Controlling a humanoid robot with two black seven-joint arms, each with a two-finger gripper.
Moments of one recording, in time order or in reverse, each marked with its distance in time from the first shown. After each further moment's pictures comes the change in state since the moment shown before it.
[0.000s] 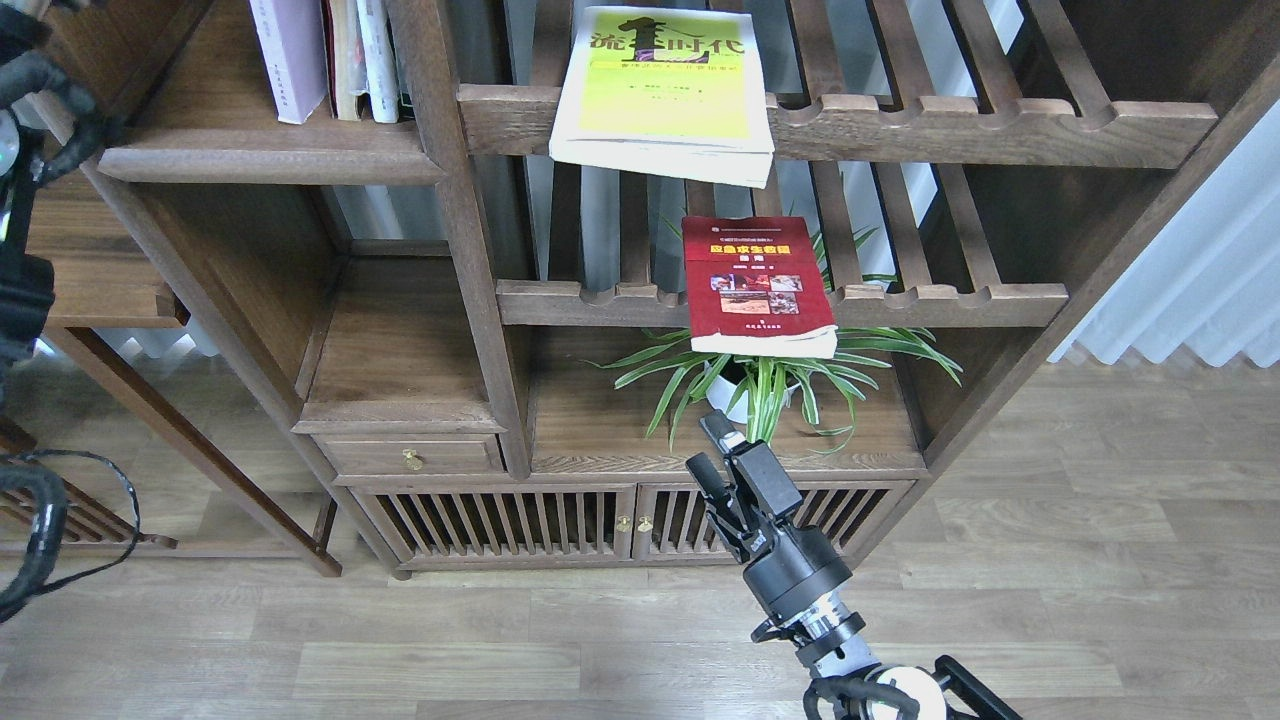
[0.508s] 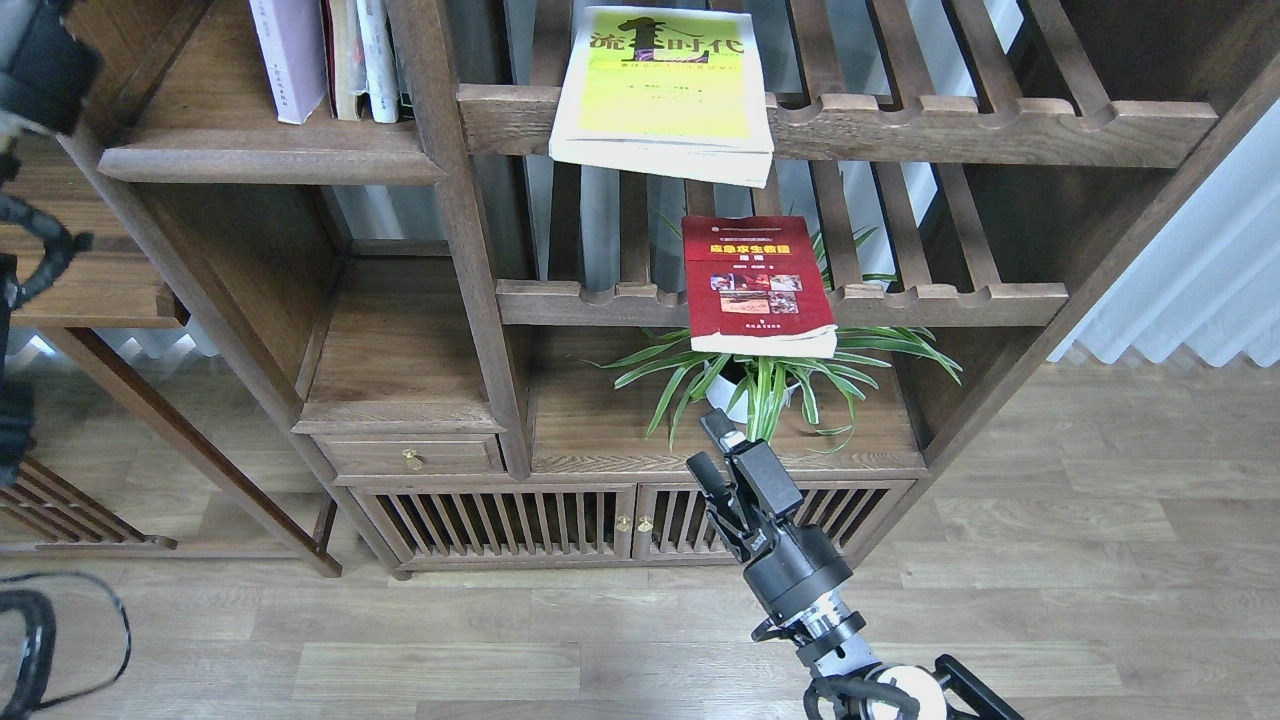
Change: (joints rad) left arm 0.251 -0.010 -0.053 -0.169 -0.002 0.000 0.002; right arm 0.001 0.000 0.012 0.000 0.000 0.000 0.002
